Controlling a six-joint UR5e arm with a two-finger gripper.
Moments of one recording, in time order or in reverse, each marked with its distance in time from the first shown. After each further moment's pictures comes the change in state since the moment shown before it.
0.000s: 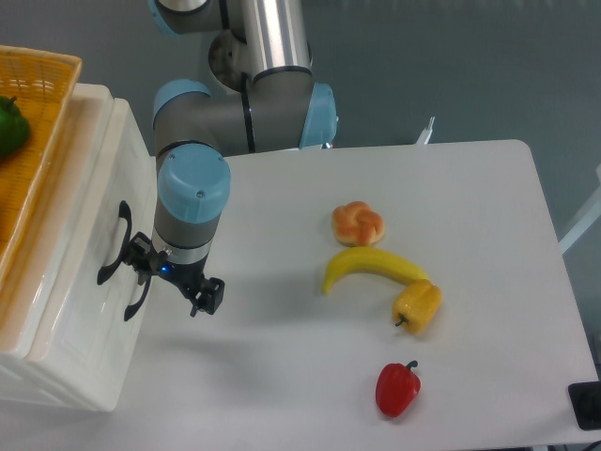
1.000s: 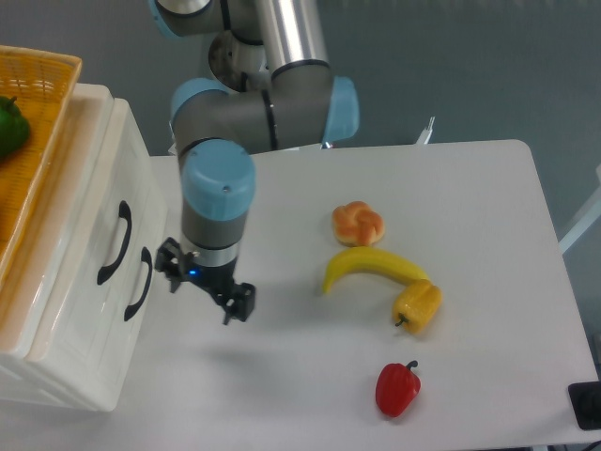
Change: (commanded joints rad) arm 0.126 -0.006 0.061 0.006 0.097 0.227
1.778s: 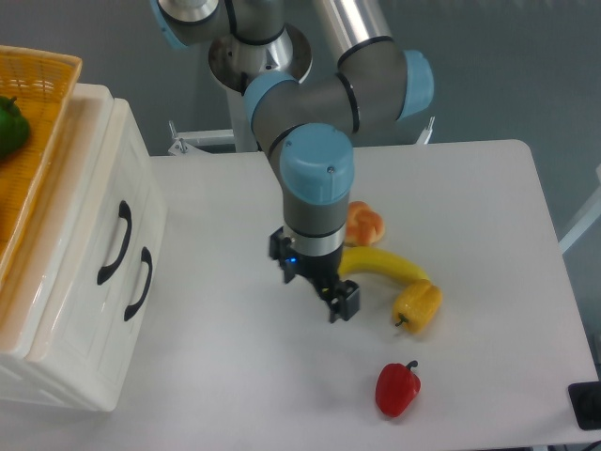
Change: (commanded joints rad) arm 0.135 0.017 0.018 0.015 0.250 0.453
